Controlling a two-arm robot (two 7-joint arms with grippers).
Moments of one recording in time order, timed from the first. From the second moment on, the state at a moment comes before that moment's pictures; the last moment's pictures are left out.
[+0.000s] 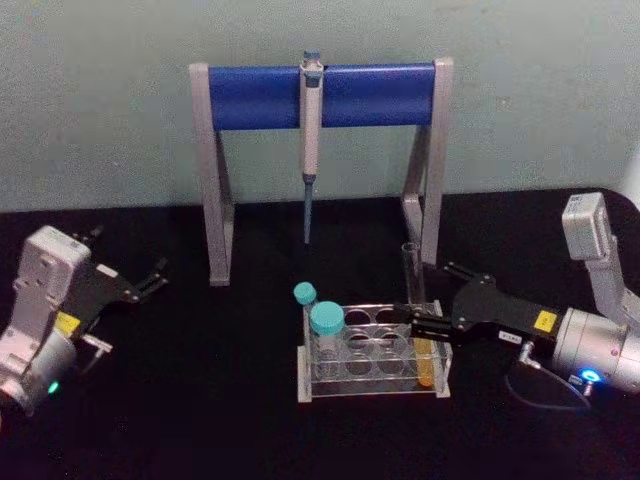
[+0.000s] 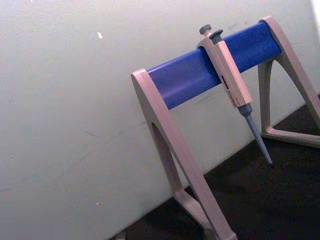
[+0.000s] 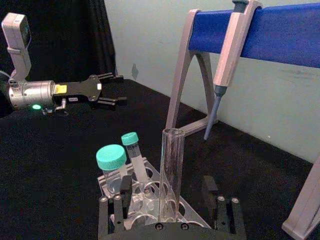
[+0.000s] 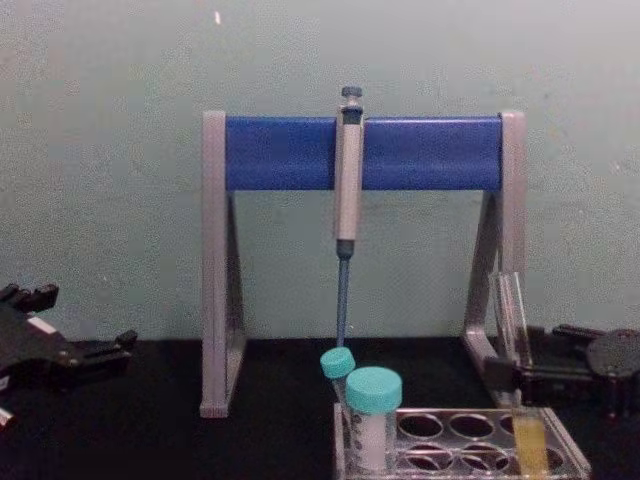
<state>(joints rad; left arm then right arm) -0.20 0.60 0.45 -1.41 -0.25 -0.12 0.03 0.33 0.60 -0.49 -1.34 0.63 -0.03 0.74</state>
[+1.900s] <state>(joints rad) -0.20 0.60 0.45 -1.41 -0.25 -0.12 0.03 0.12 0.44 -0.23 -1.52 0.41 0.12 0.10</state>
